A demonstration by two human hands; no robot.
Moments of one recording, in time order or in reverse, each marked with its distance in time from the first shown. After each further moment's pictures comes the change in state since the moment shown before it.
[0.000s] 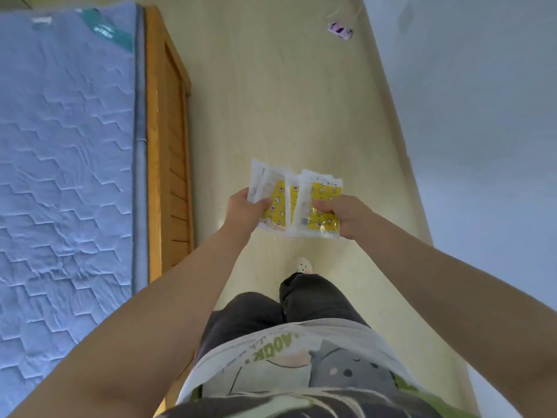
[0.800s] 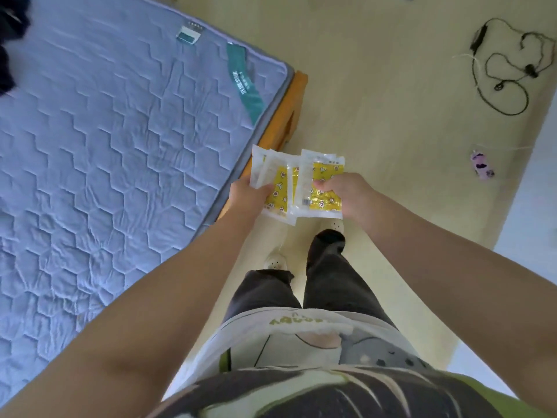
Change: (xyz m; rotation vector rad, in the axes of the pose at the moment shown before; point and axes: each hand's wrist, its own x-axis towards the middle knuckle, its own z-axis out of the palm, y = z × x) left_hand 0.393 0.261 -0.234 -0.328 0.491 -0.237; right_hand 0.252 -0.462 0.387 -0.689 -0.172 -0.004
